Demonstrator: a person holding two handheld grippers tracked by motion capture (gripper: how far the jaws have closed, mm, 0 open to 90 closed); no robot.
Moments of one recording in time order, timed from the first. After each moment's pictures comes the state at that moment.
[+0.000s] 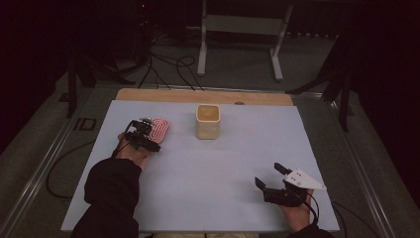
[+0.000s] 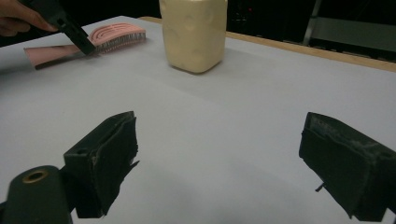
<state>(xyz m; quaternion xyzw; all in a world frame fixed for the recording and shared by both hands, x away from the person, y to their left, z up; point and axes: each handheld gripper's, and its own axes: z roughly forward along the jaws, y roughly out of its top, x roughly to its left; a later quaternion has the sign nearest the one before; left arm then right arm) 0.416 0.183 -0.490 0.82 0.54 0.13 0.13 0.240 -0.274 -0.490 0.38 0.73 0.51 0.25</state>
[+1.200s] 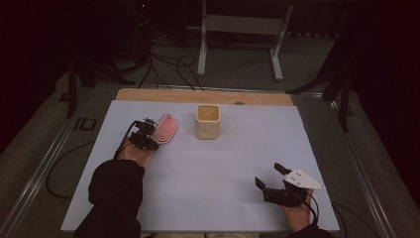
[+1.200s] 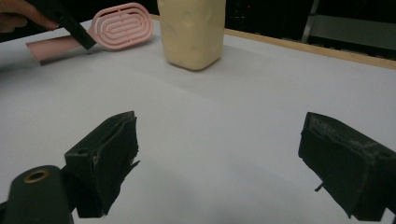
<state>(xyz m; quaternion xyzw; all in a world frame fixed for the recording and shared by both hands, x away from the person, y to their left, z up) 0.411 0.178 -0.481 0.82 0.53 0.10 0.19 0.241 -0.274 -0.491 0.39 0.73 0.50 0.25</state>
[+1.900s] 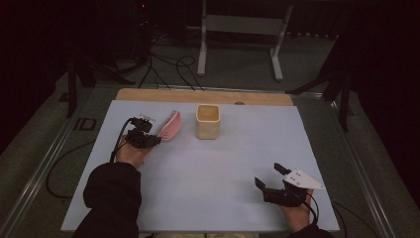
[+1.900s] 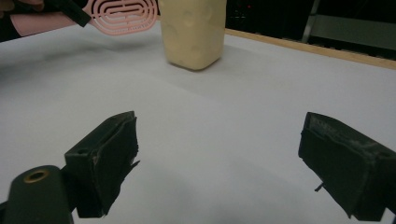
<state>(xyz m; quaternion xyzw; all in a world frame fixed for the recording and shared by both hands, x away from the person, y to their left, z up) 0.392 0.181 -0.453 0.80 0.51 0.12 0.29 0.241 -0.274 -0.491 0.39 0.73 0.50 0.25</state>
